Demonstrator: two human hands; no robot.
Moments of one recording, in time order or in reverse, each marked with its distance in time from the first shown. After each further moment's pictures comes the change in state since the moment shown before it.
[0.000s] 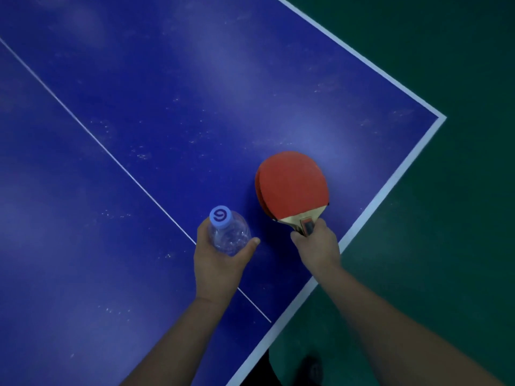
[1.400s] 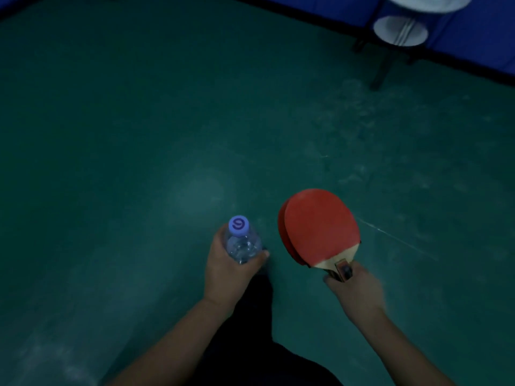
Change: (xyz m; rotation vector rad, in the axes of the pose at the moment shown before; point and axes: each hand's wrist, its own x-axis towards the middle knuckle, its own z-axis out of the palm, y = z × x) left_hand -0.838 -0.030 0.454 0.392 -1.775 0.423; right_hand -0.585 0.802 -0.206 0.868 0.920 1.285
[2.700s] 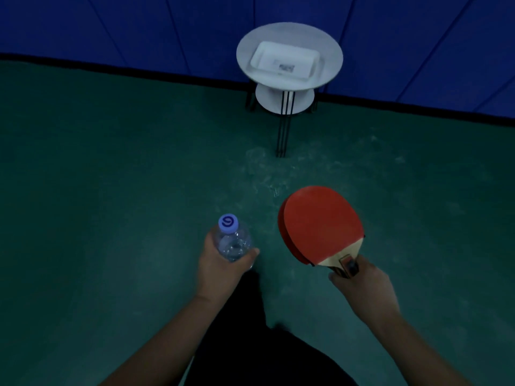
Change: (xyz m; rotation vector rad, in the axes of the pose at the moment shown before) left_hand 0.610 0.298 0.655 0.062 -0.263 0.094; right_hand 0.739 -0.130 -0.437 0.090 0.137 0.209
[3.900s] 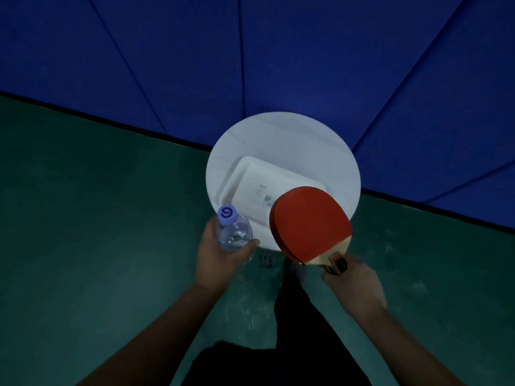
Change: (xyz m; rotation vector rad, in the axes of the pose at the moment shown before) left_hand 0.731 0.207 0.362 -0.017 0.006 0.002; right_hand 0.755 -0.373 -0.196 -0.099 -0.070 -0.074
